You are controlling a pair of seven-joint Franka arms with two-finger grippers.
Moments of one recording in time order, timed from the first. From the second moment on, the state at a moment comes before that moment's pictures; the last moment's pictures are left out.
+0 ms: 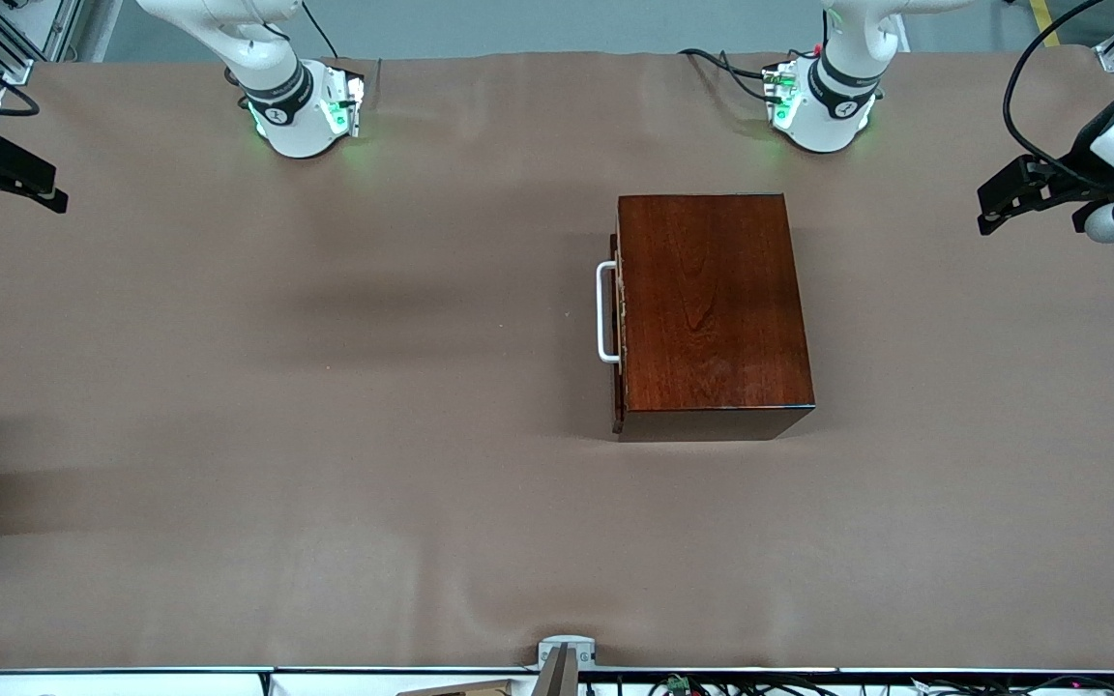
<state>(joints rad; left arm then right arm) 0.01 -0.03 -0.13 -1.52 0.04 1.47 -0.10 -0.04 0.00 0.01 -1.43 -0.01 1.31 -0.04</state>
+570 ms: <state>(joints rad) 0.01 -0.03 -0.13 -1.52 0.04 1.47 -0.10 -0.04 0.00 0.01 -1.43 -0.01 1.31 -0.04</state>
